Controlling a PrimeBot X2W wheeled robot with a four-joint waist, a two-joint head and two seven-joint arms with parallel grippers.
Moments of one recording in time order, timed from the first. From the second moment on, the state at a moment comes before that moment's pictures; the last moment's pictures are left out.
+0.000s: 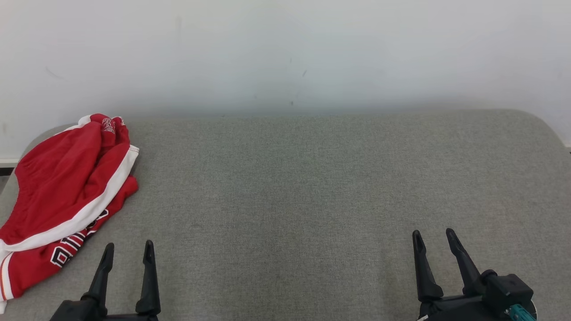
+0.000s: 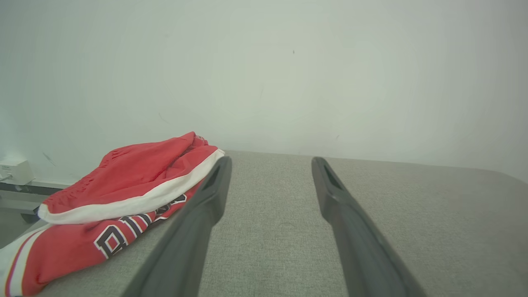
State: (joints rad) left arm 0.03 0.07 0.04 0.05 -0.16 -0.05 -0.25; right arm -0.02 -0.05 0.07 0.18 0.22 0.13 -0.25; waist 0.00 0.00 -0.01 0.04
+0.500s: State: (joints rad) left arm 0.03 0.06 0.05 0.07 -0.11 -0.06 -0.26; right arm -0.02 -0.05 0.07 0.20 0.19 0.13 -0.26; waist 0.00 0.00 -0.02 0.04
